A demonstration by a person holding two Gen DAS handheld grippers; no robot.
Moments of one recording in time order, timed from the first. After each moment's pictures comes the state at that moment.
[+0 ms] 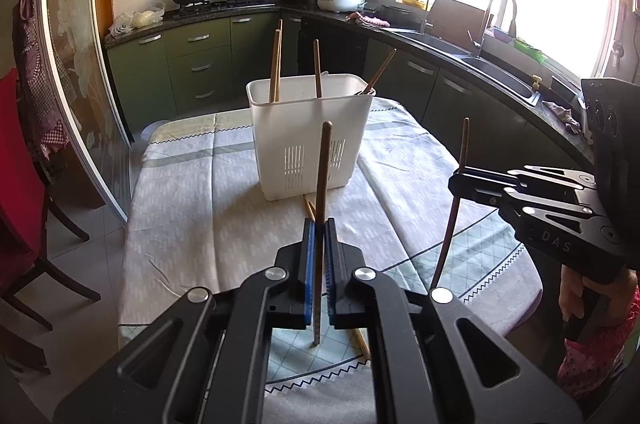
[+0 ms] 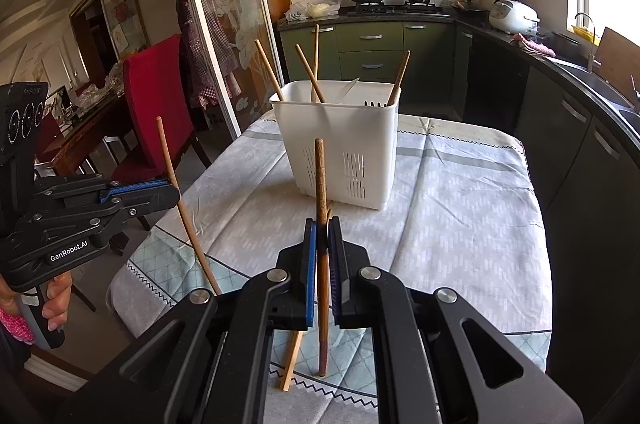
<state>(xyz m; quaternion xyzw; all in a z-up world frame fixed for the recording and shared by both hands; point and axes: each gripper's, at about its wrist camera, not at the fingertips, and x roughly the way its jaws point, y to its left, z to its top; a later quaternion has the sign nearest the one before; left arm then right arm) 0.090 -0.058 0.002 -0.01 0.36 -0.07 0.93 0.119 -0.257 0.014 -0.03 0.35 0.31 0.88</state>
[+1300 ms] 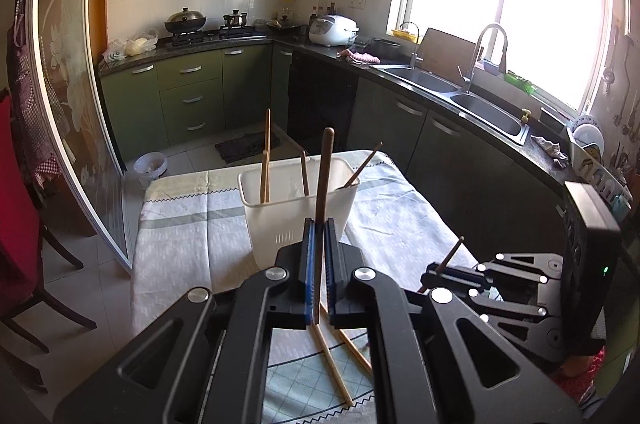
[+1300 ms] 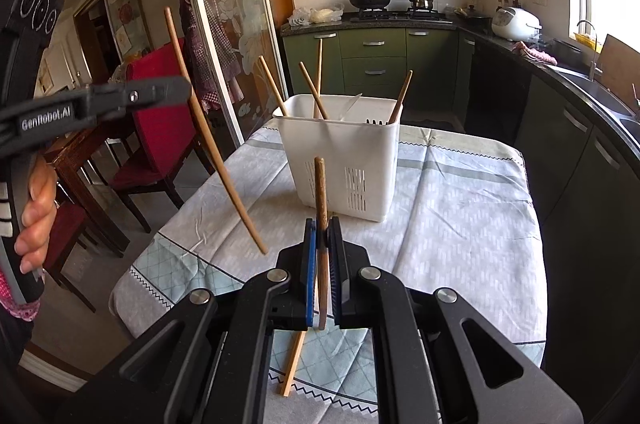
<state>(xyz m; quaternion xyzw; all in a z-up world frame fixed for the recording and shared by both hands) 0.127 -0.059 0.077 -0.02 0.31 -0.08 0.95 0.123 -0.258 0.025 -0.03 0.34 0.31 0.88</state>
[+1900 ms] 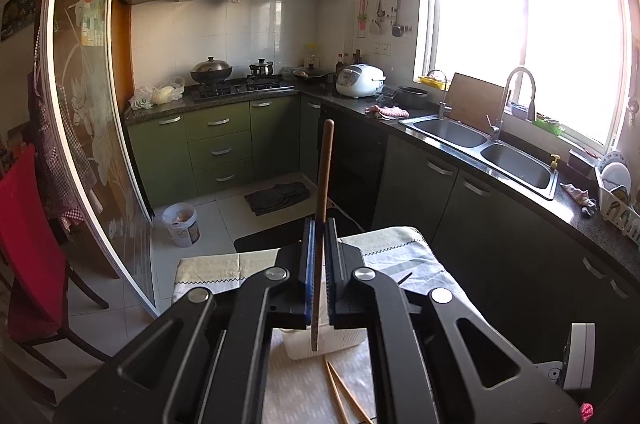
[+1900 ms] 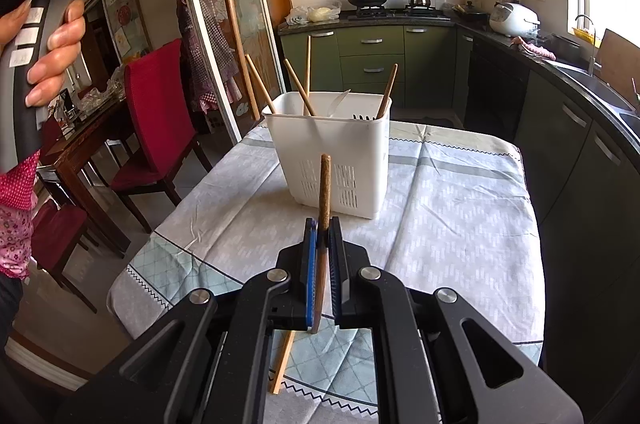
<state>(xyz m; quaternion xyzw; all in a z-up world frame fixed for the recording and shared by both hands) 0.191 -0.065 0.160 0.00 0.24 -0.03 0.97 0.128 -0.263 0.023 -0.03 0.35 0.31 0.88</state>
